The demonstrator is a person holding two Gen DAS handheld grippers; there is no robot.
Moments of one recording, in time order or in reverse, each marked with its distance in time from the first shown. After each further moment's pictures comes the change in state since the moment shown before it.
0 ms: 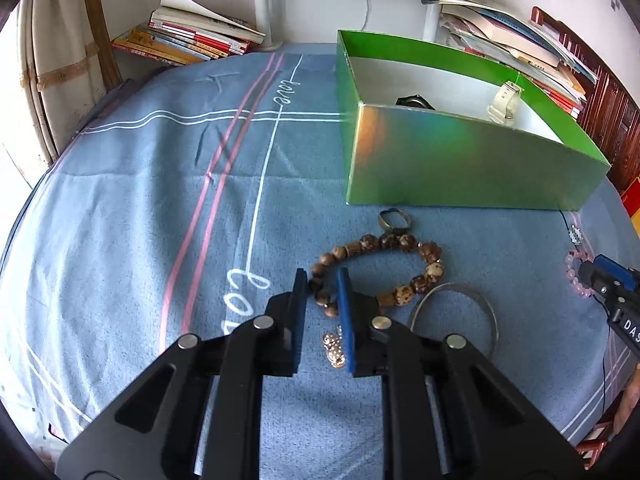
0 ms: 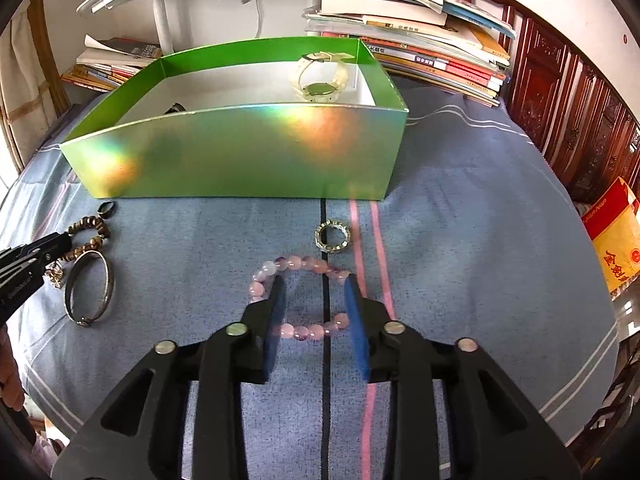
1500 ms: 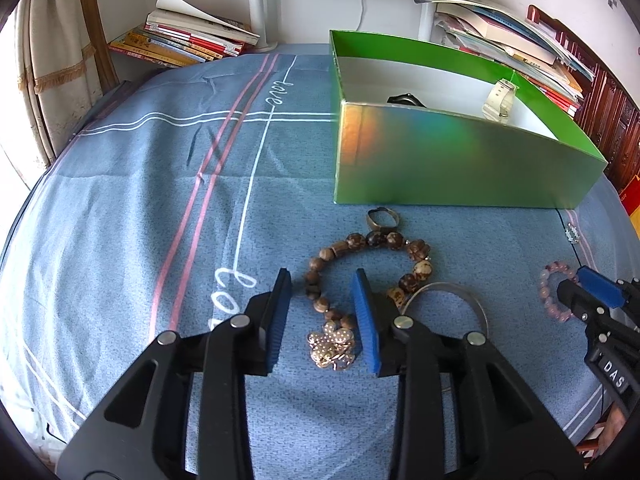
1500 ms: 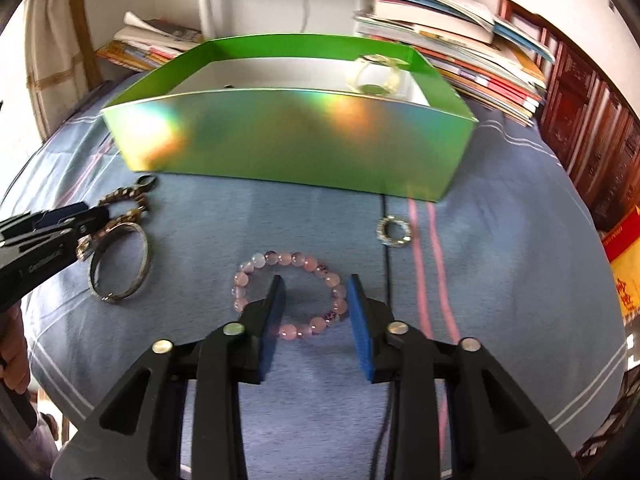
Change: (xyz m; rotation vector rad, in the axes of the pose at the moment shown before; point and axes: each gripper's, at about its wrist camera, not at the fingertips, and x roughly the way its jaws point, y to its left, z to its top) left arm 0.001 -0.007 0.001 0.012 -0.002 -0.006; right arm -0.001 0.033 -0.008 -0.111 -0.016 0.084
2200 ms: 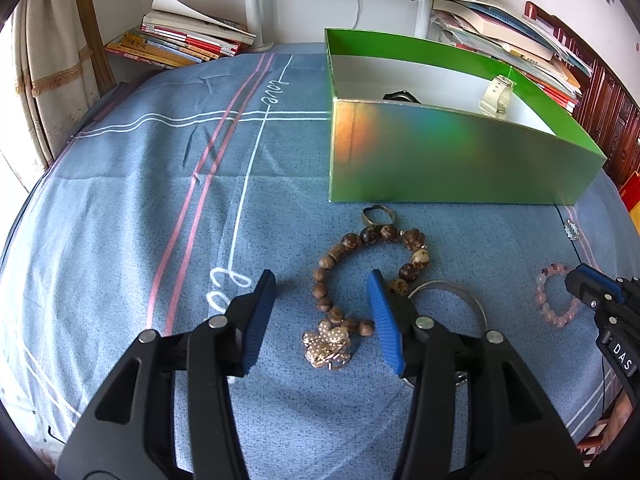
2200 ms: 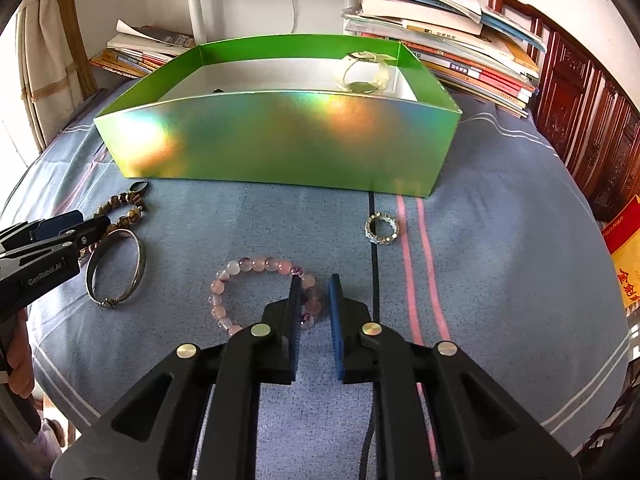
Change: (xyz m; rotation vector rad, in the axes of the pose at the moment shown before) left arm 0.001 -0.005 -0.002 0.009 0.002 0.003; right arm 0.001 -0.012 -0.001 0.051 0.003 -0.018
